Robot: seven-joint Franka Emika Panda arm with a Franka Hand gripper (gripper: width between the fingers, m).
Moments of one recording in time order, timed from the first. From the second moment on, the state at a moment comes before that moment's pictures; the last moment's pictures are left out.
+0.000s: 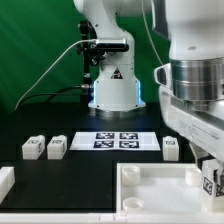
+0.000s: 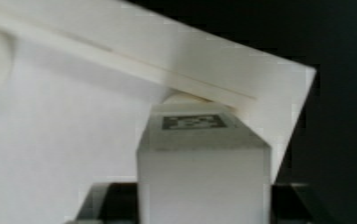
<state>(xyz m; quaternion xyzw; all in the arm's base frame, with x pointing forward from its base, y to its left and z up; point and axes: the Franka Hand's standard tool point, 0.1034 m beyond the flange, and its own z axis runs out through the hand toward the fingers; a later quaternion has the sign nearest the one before) 0.637 0.108 0.076 -0.72 0.68 0.08 0.06</state>
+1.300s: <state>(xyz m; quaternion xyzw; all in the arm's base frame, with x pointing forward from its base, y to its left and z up) 0.630 0.116 0.071 -0.98 0.18 0.02 0.05</state>
